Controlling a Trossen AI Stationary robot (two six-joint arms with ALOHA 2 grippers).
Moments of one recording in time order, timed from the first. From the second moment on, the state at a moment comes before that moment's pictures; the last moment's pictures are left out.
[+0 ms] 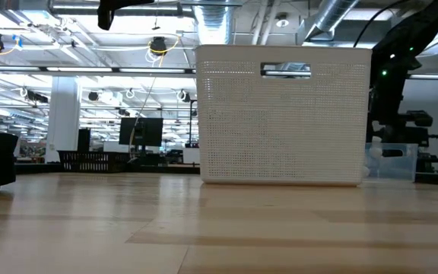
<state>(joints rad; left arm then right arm) 0.02 0.76 0.77 -0.06 -0.31 -0.56 -0.93 1.17 0.62 -0.58 0.42 0.83</state>
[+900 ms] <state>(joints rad) 0.02 0.76 0.77 -0.06 -0.31 -0.56 -0.93 0.98 0.62 -0.49 0.38 0.76</state>
